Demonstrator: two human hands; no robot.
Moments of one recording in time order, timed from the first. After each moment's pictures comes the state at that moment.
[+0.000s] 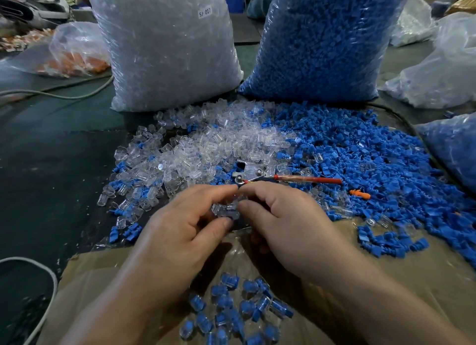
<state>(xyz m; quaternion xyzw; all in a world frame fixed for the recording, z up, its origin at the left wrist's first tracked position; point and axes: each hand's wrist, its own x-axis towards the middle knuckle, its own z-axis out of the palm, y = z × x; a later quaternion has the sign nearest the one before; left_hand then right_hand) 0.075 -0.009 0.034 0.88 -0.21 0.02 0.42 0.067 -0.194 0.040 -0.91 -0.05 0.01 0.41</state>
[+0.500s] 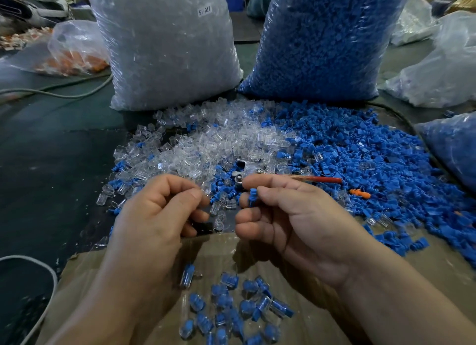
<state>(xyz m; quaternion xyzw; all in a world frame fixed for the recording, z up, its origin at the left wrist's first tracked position) 0.082 -0.006 0.026 0.75 0.01 0.03 0.66 0.069 -0.194 0.054 -0.42 0.10 0.19 0.88</state>
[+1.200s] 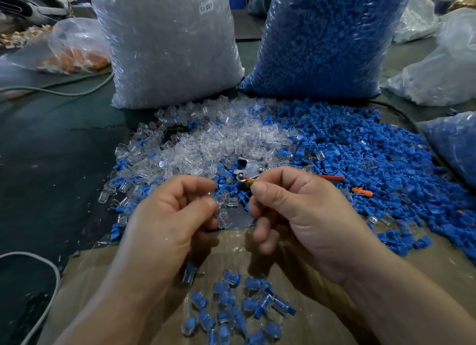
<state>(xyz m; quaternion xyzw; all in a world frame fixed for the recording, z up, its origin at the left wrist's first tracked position) 0.078 -0.008 0.019 0.70 0.02 -0.06 0.71 0.063 -0.201 0.044 -0.57 0.01 0.13 0.81</state>
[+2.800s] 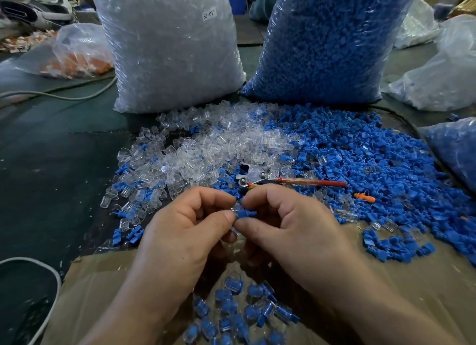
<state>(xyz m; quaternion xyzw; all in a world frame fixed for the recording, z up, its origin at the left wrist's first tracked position) 0.074 -0.021 0.030 0.73 -0.03 -0.06 0.68 0.054 -0.189 0.042 -0.81 -0.02 0.04 0.59</state>
